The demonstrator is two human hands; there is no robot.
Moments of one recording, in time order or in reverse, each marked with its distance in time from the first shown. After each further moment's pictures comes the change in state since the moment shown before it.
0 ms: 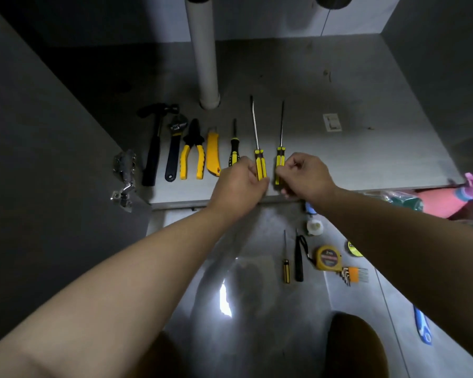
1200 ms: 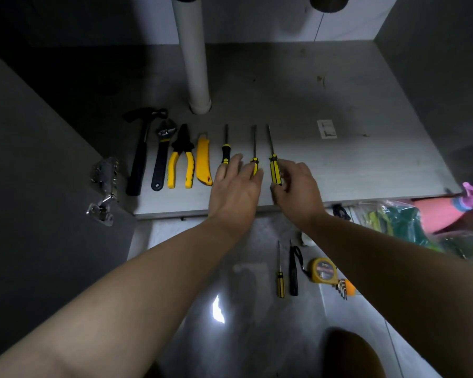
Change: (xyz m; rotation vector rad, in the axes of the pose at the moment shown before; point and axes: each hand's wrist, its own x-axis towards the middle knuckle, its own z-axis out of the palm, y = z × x) left_hand 0.018 -0.006 0.025 0.942 0.075 0.368; right_hand 0.013 0.039 0.011 -0.381 0.154 -0.374
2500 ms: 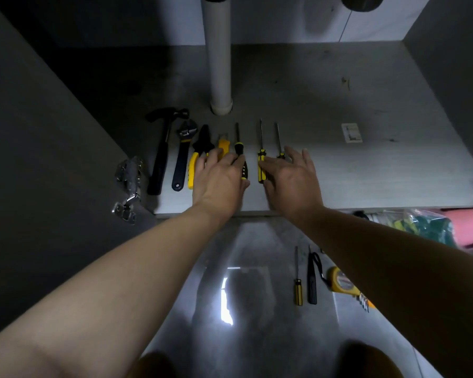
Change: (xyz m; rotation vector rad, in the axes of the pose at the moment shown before) left_hand 0.007 -0.071 0.009 -0.056 0.032 -0.186; right_hand 0.021 -0.050 0.021 -0.570 -0.115 -0.299
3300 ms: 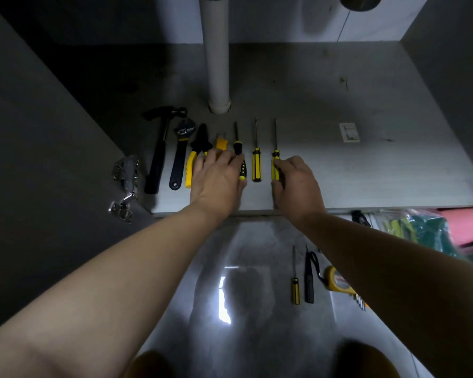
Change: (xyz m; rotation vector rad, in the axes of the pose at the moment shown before) left_hand -0.001 -0.001 0.003 -0.035 0.001 0.000; right_hand -0.013 0.010 0.009 0.375 0.075 0.180
